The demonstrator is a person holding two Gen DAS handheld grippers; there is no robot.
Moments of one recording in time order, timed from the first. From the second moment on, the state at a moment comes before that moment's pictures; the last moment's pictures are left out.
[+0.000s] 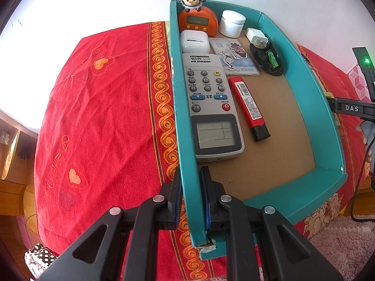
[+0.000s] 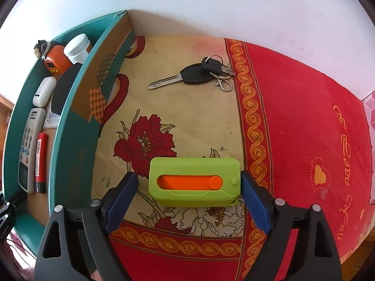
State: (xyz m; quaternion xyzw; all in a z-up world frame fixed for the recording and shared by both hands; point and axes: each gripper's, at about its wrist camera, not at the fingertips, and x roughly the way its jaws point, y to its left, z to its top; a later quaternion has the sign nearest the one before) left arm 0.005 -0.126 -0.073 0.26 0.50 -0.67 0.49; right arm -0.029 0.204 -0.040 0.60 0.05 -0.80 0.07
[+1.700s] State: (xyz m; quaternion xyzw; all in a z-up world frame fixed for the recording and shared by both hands) left arm 0.007 -0.125 -0.072 0.26 0.50 -0.66 0.49; right arm 0.031 0.102 0.045 0.53 0.22 -0.74 0.35
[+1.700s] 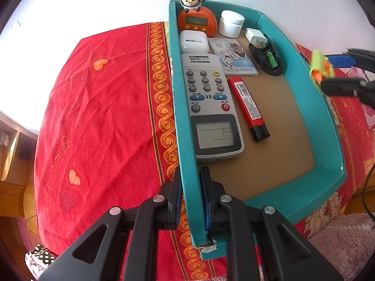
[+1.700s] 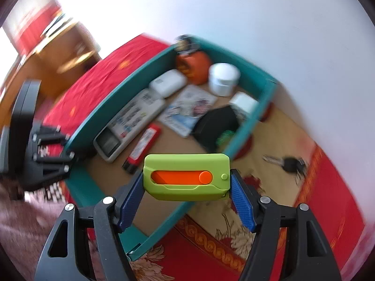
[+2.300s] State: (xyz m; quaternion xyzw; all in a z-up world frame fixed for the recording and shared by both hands) left arm 0.005 -0.128 -0.073 0.26 0.50 -0.66 0.50; right arm 0.037 0.037 -0.008 0.50 0.43 -0.58 0.47
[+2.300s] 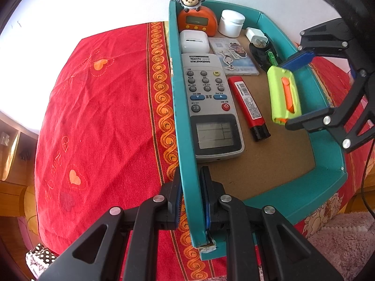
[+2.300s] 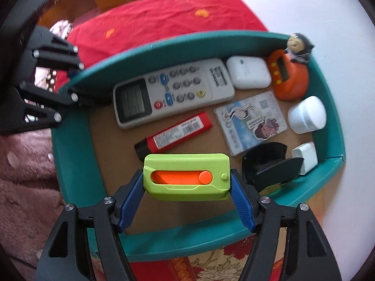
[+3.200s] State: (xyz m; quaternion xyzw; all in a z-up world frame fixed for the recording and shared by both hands) left arm 0.005 -0.127 -0.074 0.26 0.49 -0.66 0.50; right arm 0.032 0.054 -0.023 0.49 0.45 -0.57 0.49
